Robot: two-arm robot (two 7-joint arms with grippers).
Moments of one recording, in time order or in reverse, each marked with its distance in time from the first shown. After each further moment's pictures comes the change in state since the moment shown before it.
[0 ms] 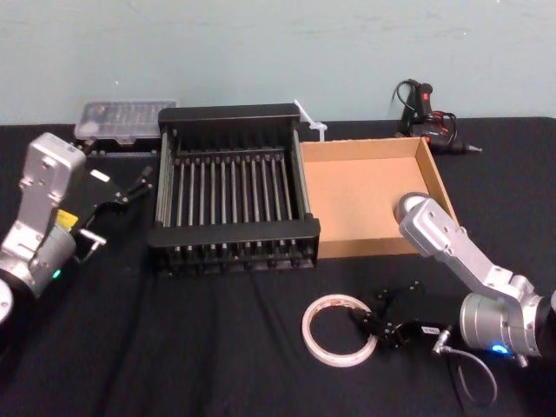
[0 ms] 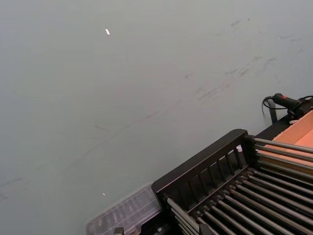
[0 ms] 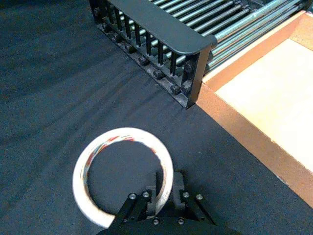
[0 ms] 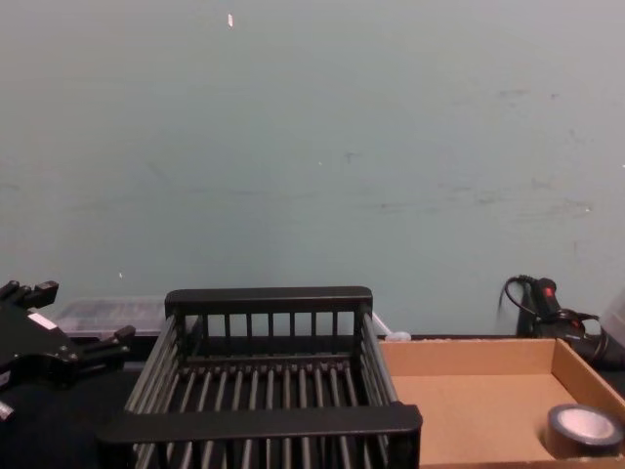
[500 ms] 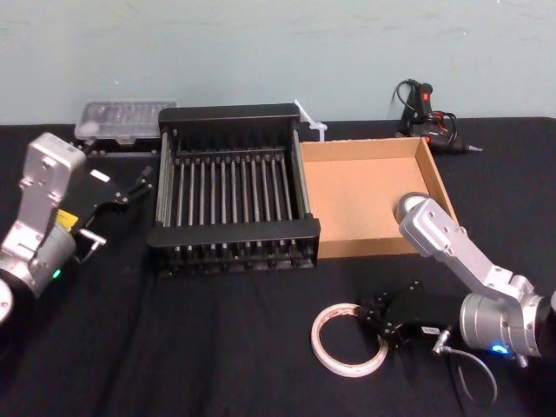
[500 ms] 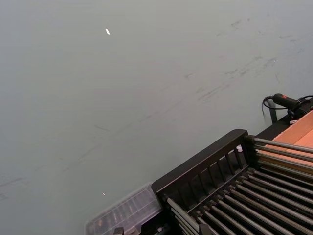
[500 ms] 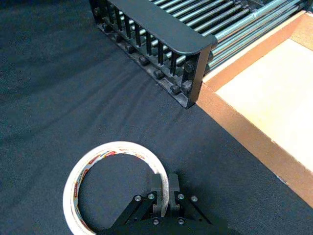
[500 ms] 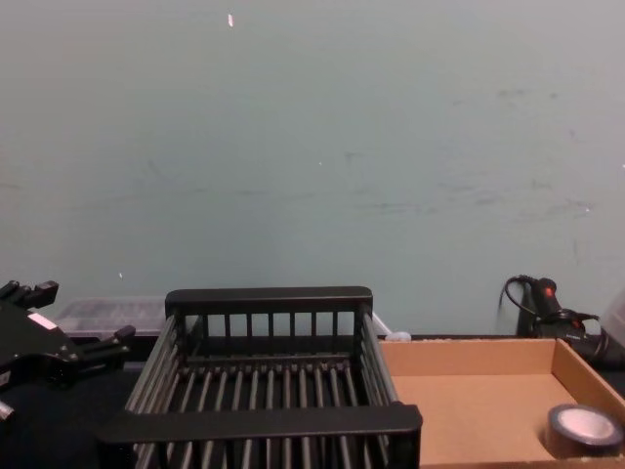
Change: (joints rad) left arm 0.000 0.000 0.000 0.000 0.000 0.000 0.000; right arm 0.000 0.000 0.000 0.000 0.000 0.000 0.000
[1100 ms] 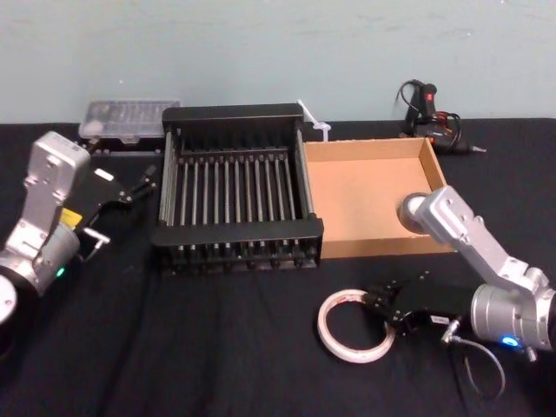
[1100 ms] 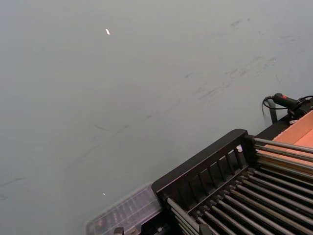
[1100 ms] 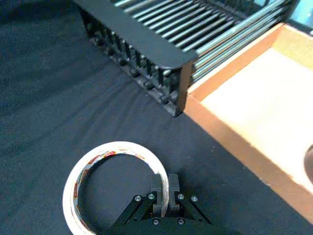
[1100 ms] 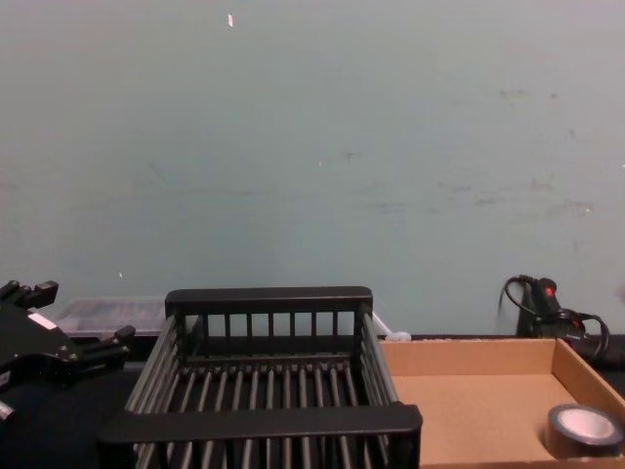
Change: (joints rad) left arm 0.000 0.000 0.000 0.000 0.000 0.000 0.000; right arm -0.012 0.003 0.036 -0.020 0.028 0.001 -0.016
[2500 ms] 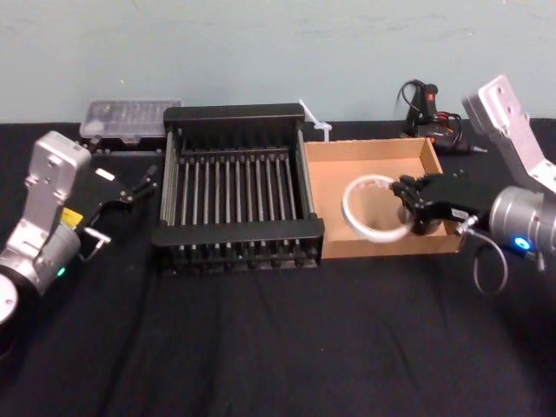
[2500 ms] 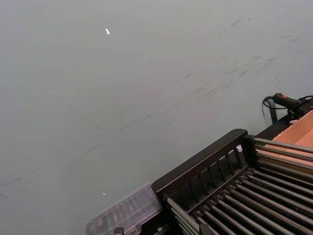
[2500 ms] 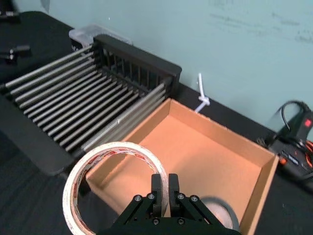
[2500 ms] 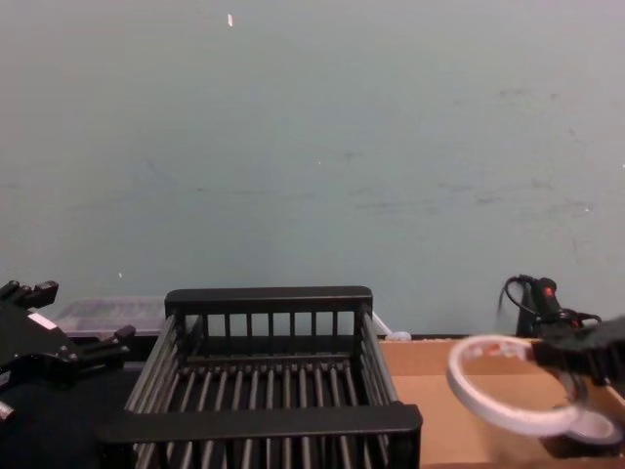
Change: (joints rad) left arm 0.000 0.000 0.000 0.000 0.000 0.000 0.000; right arm 0.154 -0.090 0.106 0.079 0.033 0.018 -0.114
